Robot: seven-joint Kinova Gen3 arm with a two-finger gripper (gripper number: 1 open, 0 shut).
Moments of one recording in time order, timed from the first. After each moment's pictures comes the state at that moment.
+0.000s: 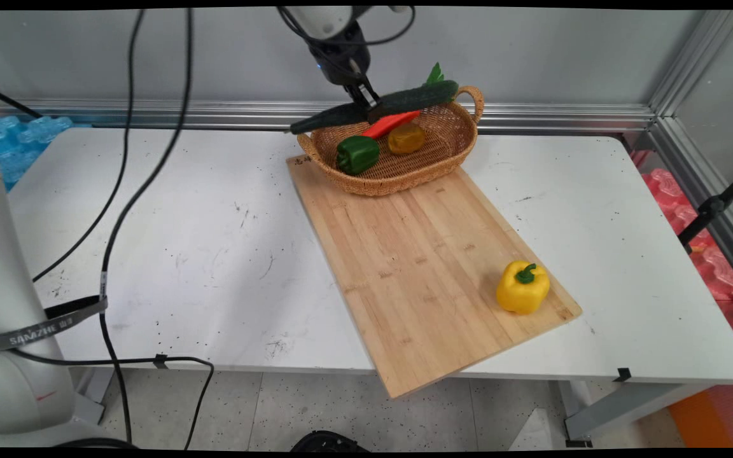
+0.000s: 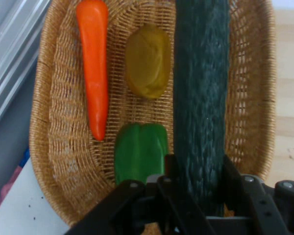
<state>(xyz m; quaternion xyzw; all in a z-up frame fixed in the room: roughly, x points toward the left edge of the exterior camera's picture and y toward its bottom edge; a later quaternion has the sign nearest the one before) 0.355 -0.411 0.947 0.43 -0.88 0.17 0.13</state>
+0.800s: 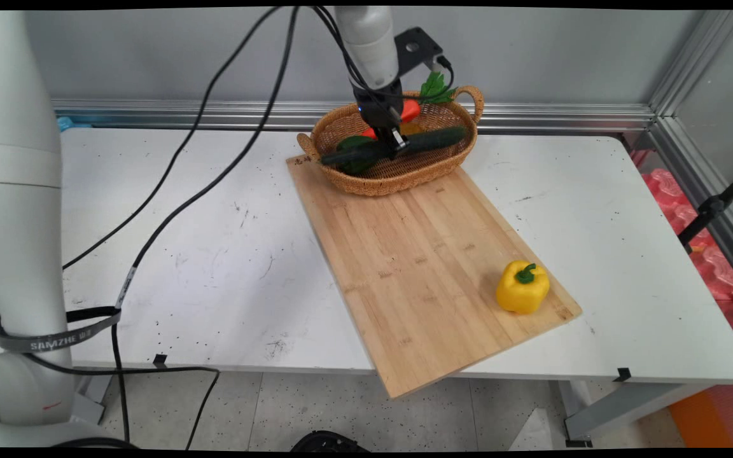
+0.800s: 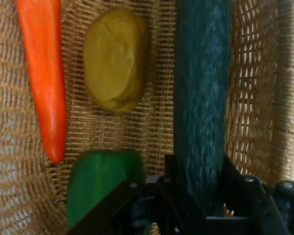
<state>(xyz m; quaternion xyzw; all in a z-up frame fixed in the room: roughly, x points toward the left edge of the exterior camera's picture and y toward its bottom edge) 0.302 -0.462 0.868 0.44 -0.88 0.14 0.08</state>
